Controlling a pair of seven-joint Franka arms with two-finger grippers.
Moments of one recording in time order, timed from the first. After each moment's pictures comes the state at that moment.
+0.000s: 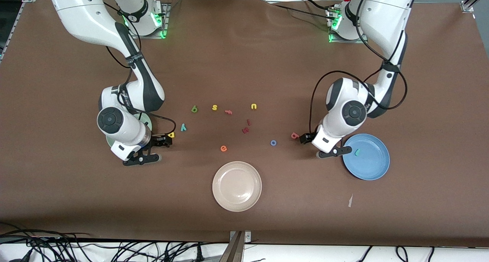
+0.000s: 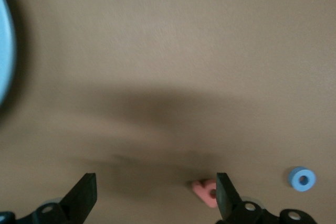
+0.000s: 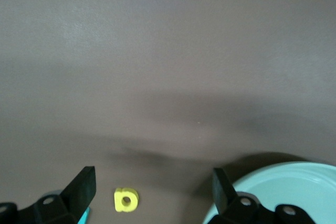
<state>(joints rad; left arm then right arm) -0.43 0.60 0.07 -1.79 -0.18 2.36 -0.53 0.27 0.63 -0.01 -1.70 0.00 2.33 0.12</state>
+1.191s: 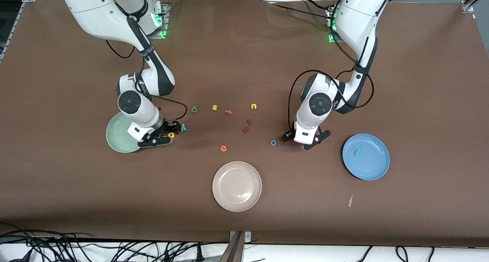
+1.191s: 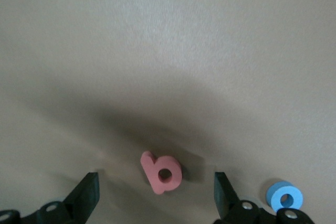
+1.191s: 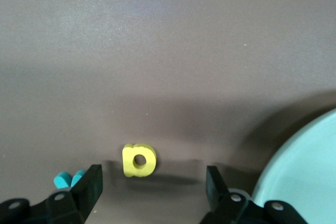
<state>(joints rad) -0.55 0.66 0.07 -1.84 -0.18 2.50 -0.96 0.31 0.55 0.00 -1.99 0.00 2.55 0.15</state>
